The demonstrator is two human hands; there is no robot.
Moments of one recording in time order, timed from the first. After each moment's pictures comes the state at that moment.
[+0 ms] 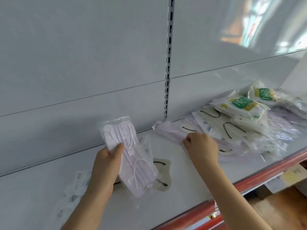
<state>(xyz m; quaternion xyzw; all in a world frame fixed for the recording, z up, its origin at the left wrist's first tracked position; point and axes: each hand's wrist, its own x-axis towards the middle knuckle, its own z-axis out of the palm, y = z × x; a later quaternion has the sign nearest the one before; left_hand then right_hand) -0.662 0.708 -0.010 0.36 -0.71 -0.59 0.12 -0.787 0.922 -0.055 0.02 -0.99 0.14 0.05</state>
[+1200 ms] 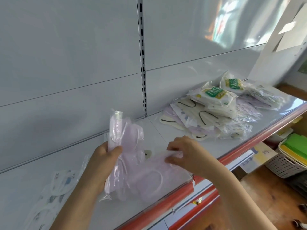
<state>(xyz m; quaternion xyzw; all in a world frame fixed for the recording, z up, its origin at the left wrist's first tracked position) -0.660 0.727 -0.022 0.26 -0.78 -0.57 0.02 -0.726 0.973 -0.032 0.28 -0.93 0.24 -0.07</state>
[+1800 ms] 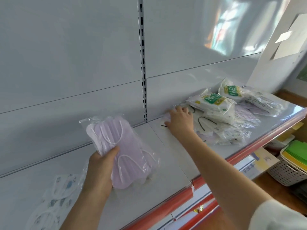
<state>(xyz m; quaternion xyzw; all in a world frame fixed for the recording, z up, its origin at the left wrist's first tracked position) -0.661 0.740 -0.021 0.33 -0.61 -0.71 0.12 -0.855 0.932 -0.047 0.08 -0.99 0.07 0.08</state>
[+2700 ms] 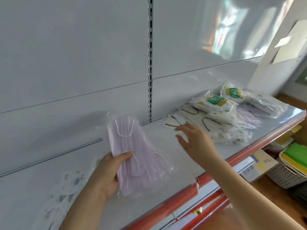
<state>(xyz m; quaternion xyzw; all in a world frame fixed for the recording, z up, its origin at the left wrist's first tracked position) -0.654 0.721 -0.031 0.26 -0.55 -0.79 -0.05 -0.755 0.969 -0.040 0.22 -0.93 0.25 0.17</state>
